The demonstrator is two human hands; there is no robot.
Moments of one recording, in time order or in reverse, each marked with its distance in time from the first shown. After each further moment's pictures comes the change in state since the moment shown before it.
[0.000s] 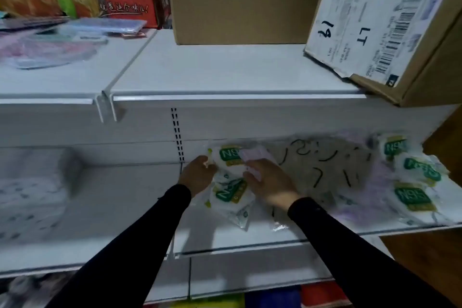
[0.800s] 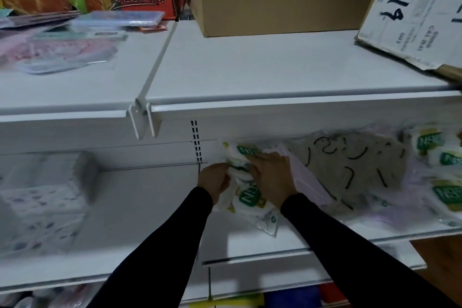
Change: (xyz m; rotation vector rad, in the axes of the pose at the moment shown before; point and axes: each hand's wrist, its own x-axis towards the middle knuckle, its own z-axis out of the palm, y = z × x) left_hand 0.038 -0.031 0.001 -0.715 -0.014 -0.319; right_hand 0.055 -0.005 0.063 -0.312 0.313 -0.212
